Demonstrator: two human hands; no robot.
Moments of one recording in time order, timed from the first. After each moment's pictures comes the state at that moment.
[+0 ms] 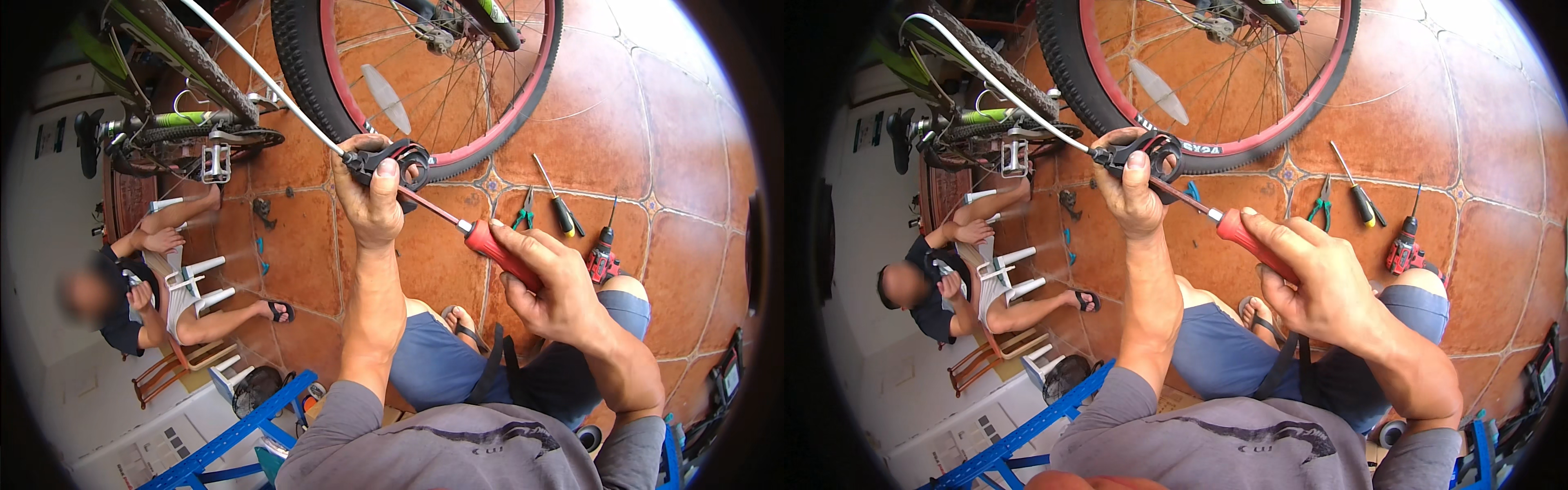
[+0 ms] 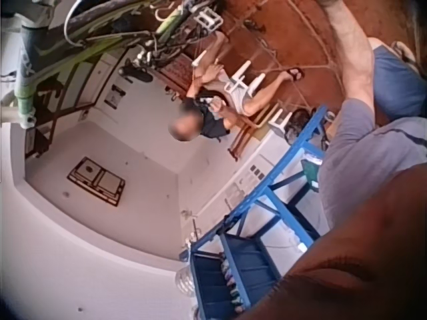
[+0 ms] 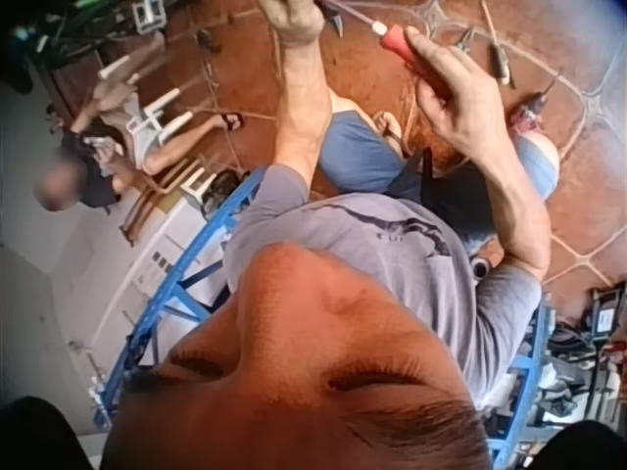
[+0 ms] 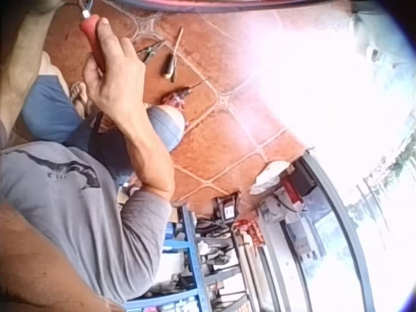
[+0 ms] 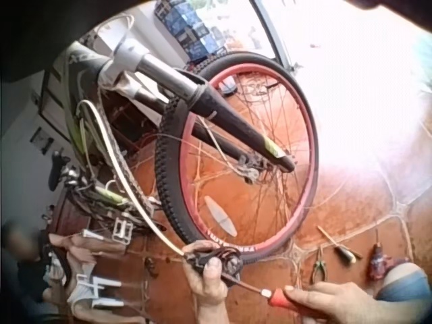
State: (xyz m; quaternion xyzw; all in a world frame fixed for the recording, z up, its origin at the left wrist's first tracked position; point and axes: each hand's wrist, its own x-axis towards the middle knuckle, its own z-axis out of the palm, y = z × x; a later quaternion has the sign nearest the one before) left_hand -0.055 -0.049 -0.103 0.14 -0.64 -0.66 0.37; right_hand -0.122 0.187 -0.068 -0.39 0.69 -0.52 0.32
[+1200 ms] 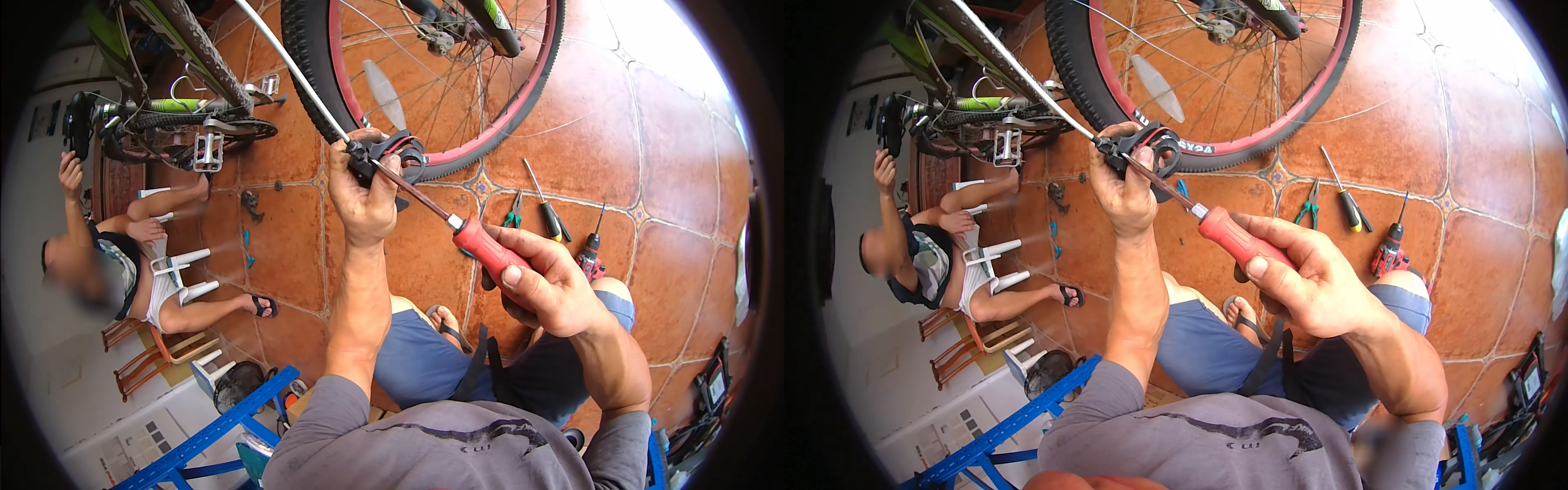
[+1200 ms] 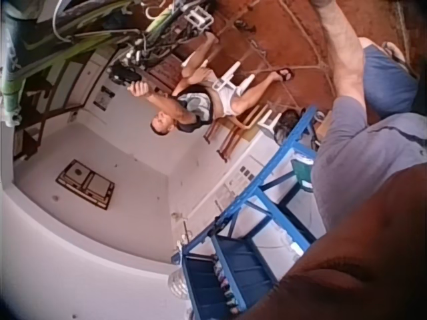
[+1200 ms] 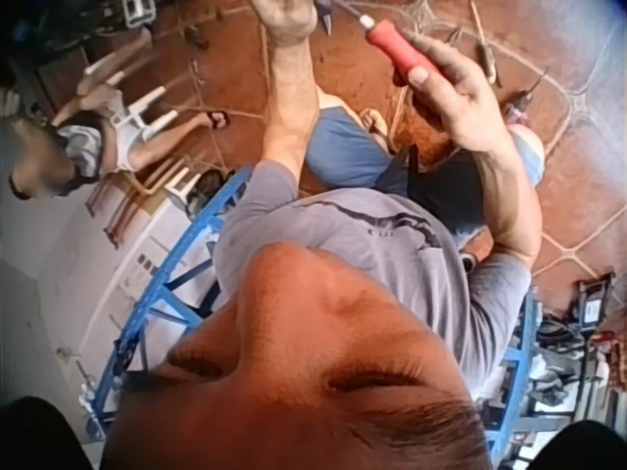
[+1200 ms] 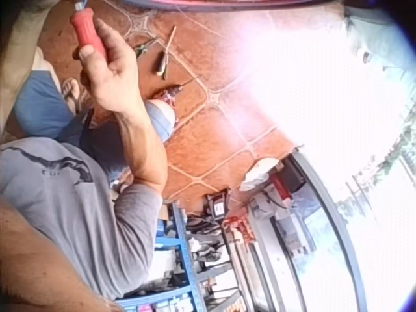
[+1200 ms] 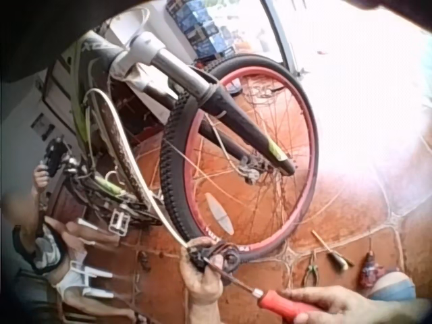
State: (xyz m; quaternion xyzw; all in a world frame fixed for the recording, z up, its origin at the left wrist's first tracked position) left_hand -0.050 -0.050 -0.105 0.11 -0.68 -0.62 0.37; right_hand -0.132 0.188 -0.048 -0.11 0.42 -0.65 0.62
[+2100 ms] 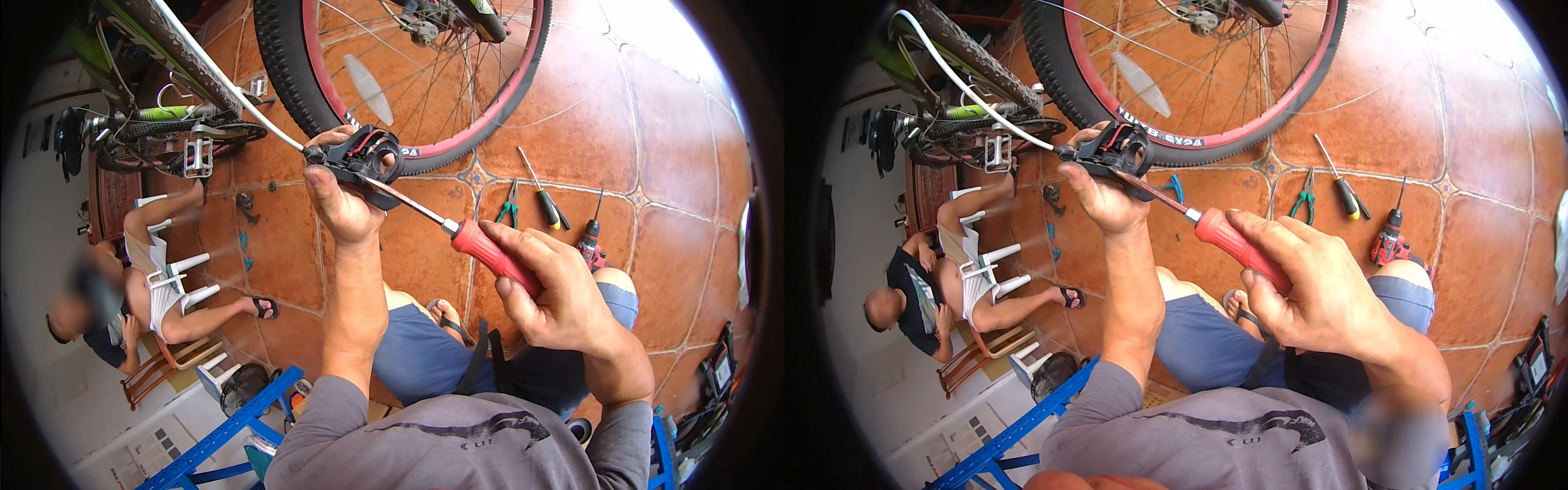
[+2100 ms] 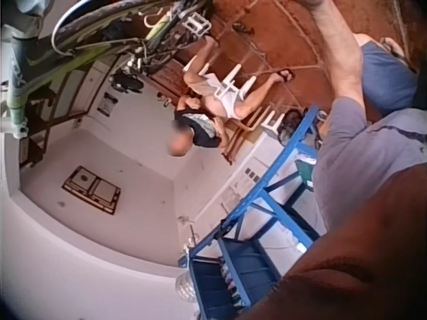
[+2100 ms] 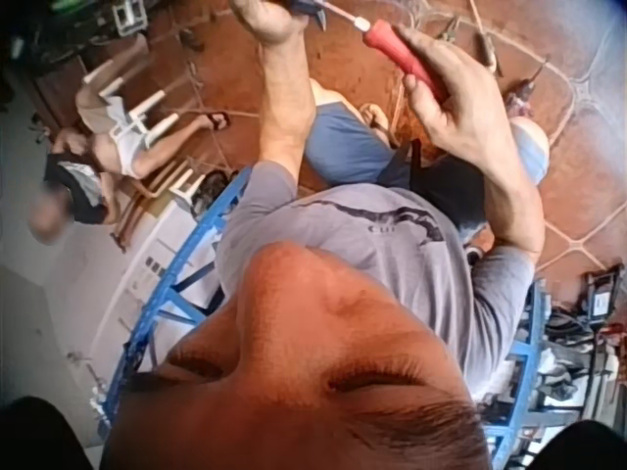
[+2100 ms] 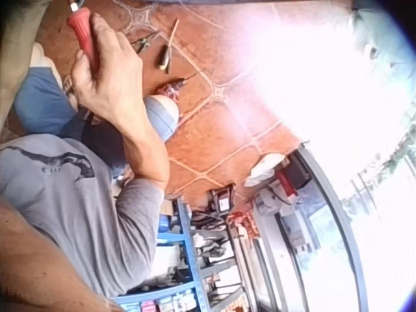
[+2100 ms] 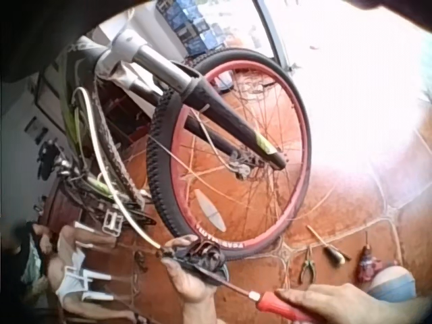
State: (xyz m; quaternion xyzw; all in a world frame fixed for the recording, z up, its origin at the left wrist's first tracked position) left_hand -0.055 -0.051 -0.109 0.10 -0.51 -0.76 0.40; right_hand -0.130 0.196 -0.045 -0.40 0.69 -0.52 0.32
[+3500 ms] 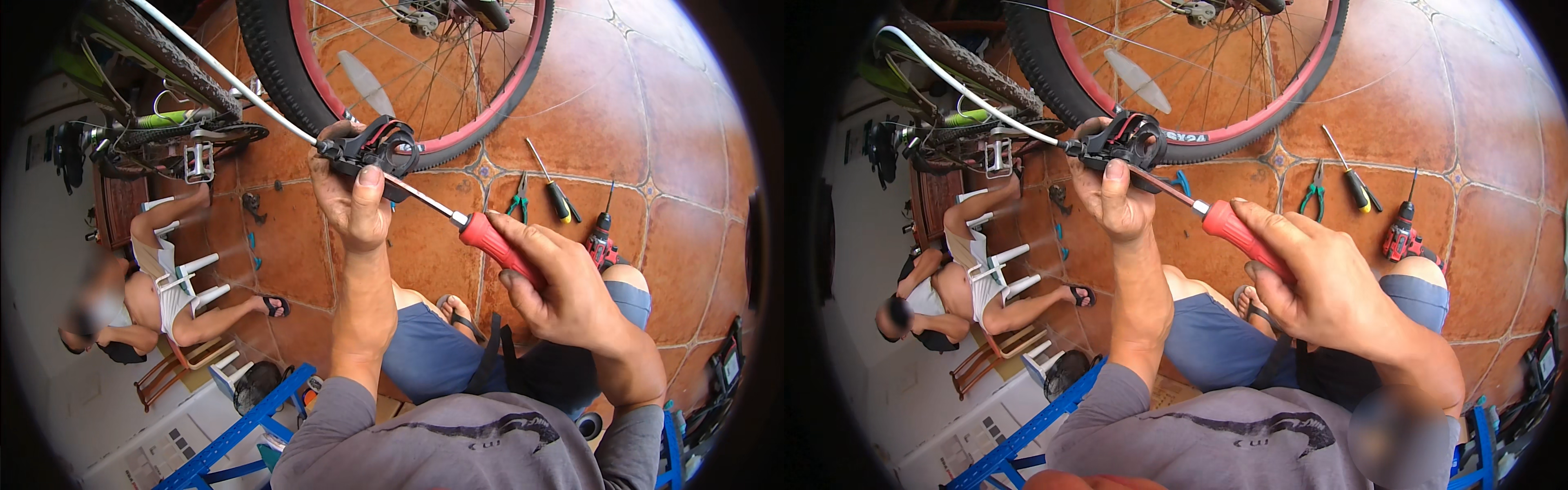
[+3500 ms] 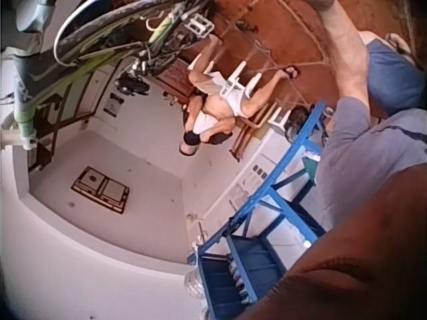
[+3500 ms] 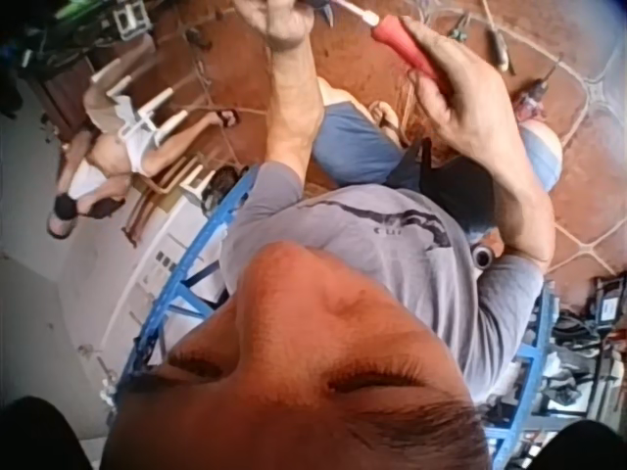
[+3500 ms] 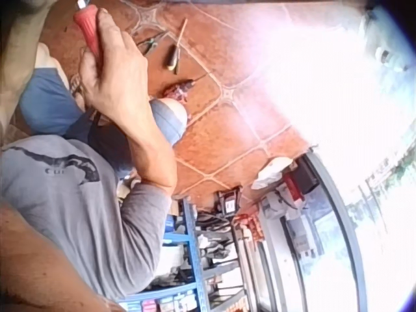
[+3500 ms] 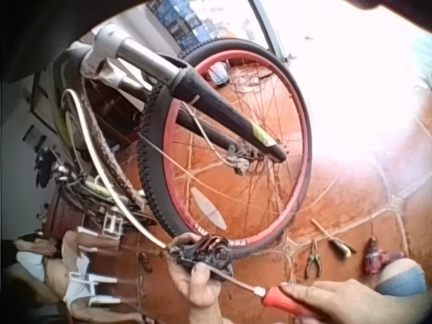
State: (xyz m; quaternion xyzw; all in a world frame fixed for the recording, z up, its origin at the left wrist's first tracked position) left_hand -0.056 -0.046 -0.112 0.07 -0.63 -0.66 0.39; right_hand -0.131 0.191 -0.060 -0.40 0.70 -0.51 0.31
